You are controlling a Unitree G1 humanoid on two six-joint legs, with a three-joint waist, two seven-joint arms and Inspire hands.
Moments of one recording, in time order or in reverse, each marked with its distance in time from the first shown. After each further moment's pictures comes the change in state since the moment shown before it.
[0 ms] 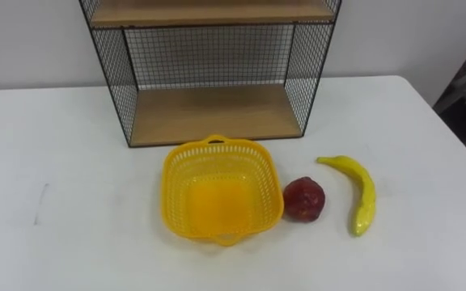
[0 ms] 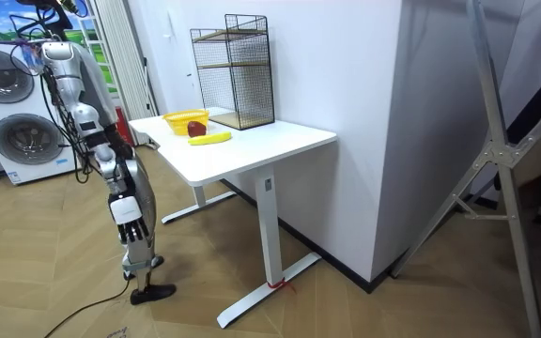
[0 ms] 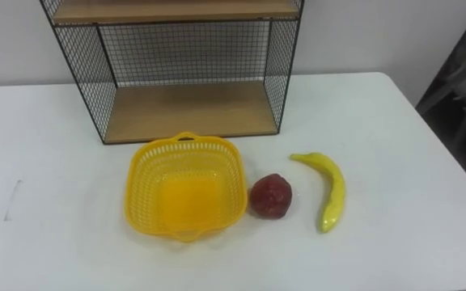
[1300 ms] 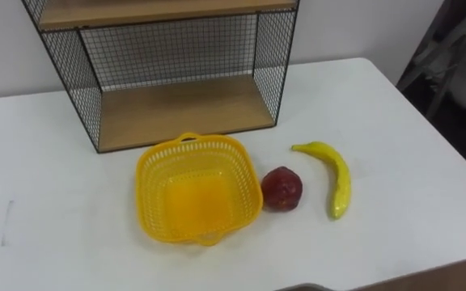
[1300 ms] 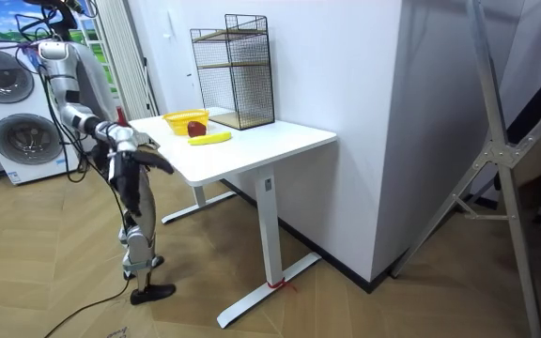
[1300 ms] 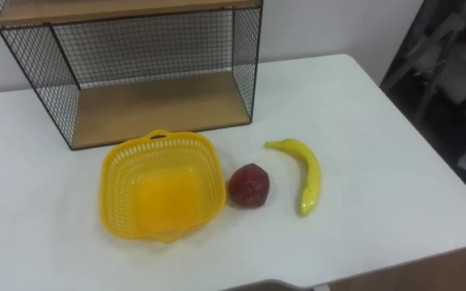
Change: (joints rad) left arm 0.071 0.024 0.162 -0.091 -0.039 -0.119 0.113; right arm -0.024 -0.017 -0.544 -0.937 0.615 -0.331 -0.908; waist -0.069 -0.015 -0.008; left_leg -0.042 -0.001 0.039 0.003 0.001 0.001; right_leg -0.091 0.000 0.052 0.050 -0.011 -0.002
